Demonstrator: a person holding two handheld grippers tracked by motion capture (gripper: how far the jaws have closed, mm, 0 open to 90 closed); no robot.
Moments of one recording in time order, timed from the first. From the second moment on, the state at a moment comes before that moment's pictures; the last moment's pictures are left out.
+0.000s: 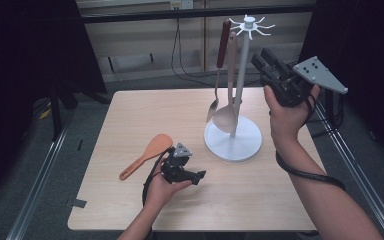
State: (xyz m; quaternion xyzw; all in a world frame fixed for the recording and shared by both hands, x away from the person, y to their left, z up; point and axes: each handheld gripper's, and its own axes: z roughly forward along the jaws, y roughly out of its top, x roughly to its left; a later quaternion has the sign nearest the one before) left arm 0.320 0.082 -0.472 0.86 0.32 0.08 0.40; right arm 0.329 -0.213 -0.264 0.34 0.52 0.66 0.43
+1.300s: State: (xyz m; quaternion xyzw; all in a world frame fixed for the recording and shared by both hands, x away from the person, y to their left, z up) left arm 0.329 0.104 -0.466 0.85 0.34 0.10 0.39; right arm 0.280 -0.227 -0.405 0.36 0.63 0.60 0.33
